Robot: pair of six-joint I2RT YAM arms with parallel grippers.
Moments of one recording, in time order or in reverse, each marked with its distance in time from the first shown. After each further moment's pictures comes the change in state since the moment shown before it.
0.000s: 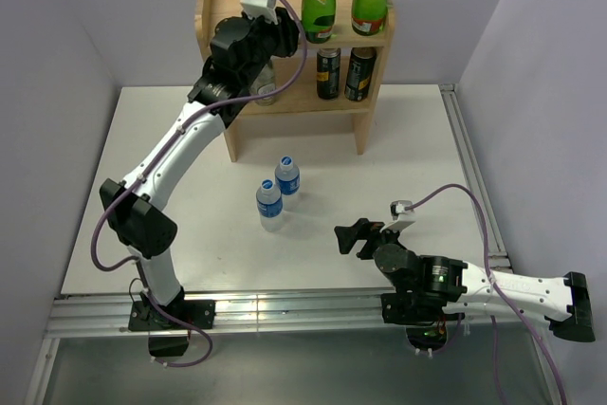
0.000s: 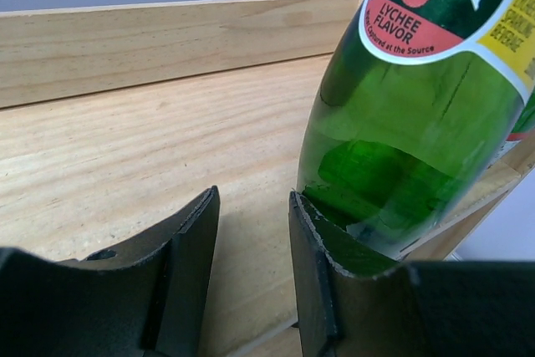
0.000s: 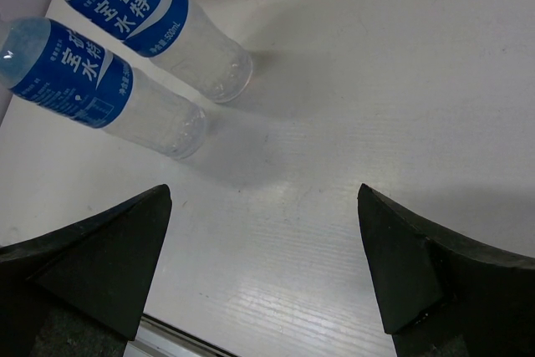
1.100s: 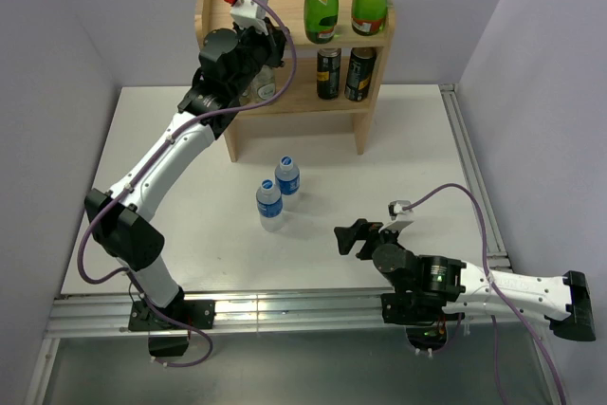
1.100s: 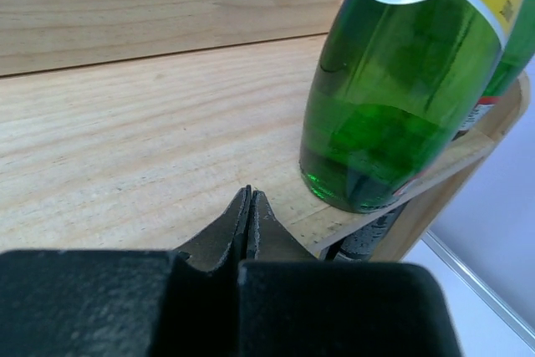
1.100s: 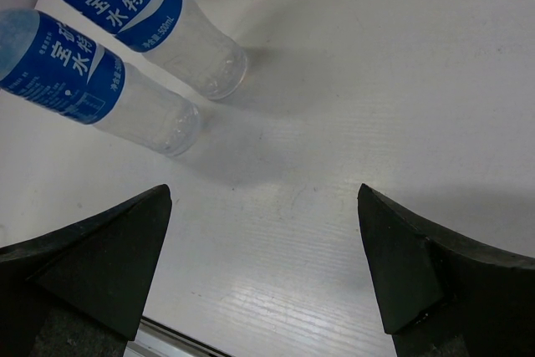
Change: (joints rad) left arm 0.016 -0.107 -0.171 0.071 0.045 -0.029; right arm 0.000 0.018 0.000 0.002 0.000 -0.010
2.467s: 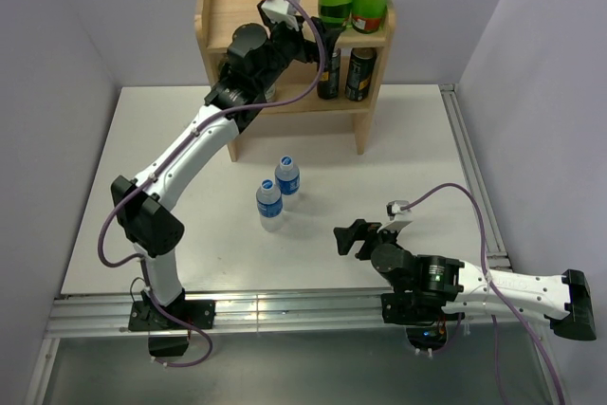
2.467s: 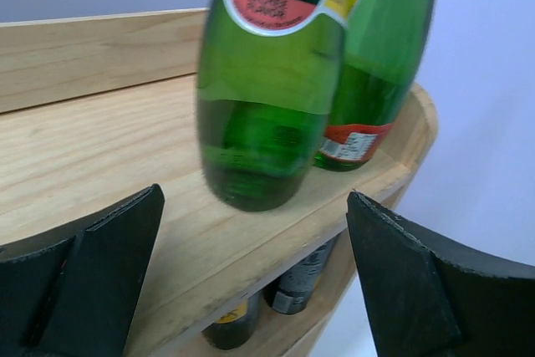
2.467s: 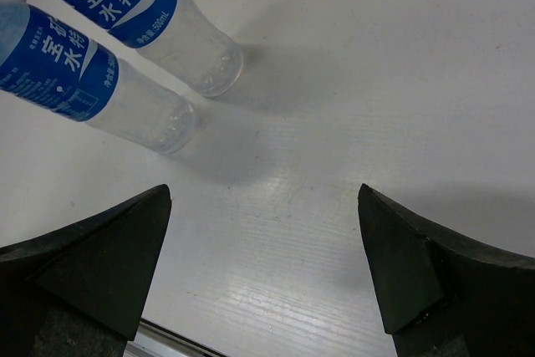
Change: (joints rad) left arm -0.086 0.163 0.215 -0.002 0.039 -0.006; right arm 0.000 0.025 0.000 0.007 0.000 -0.002
